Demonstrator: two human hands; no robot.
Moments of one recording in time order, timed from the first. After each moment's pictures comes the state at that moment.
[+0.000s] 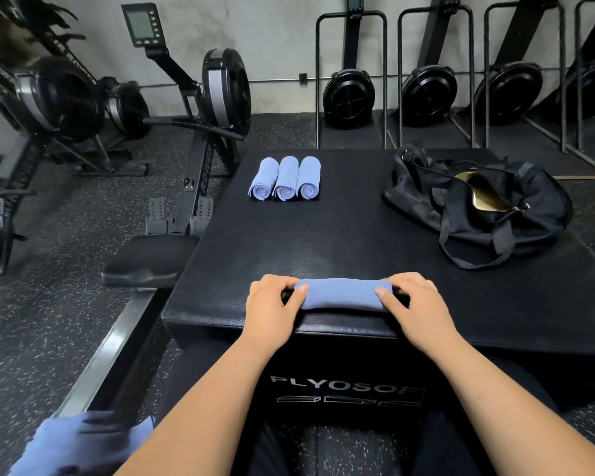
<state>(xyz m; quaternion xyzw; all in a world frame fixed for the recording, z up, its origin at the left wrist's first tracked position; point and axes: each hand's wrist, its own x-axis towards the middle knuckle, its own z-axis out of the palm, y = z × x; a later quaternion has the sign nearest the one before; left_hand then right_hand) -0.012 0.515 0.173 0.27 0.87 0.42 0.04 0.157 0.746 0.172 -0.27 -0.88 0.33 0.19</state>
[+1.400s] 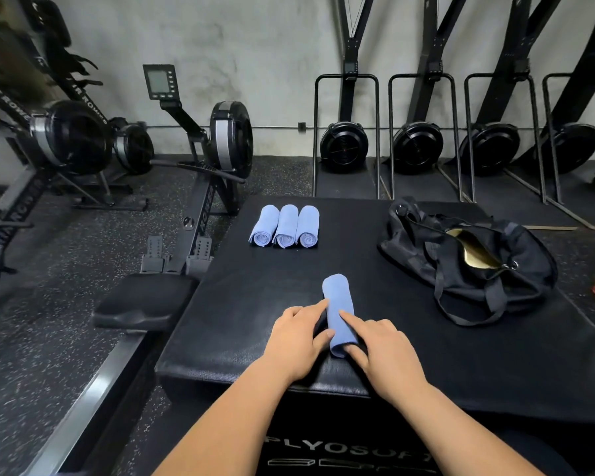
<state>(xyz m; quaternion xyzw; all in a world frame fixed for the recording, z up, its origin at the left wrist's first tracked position) -0.031 0.565 0.203 0.41 0.86 0.28 0.10 0.113 0.716 0.200 -0.21 -0.96 0.14 0.09</state>
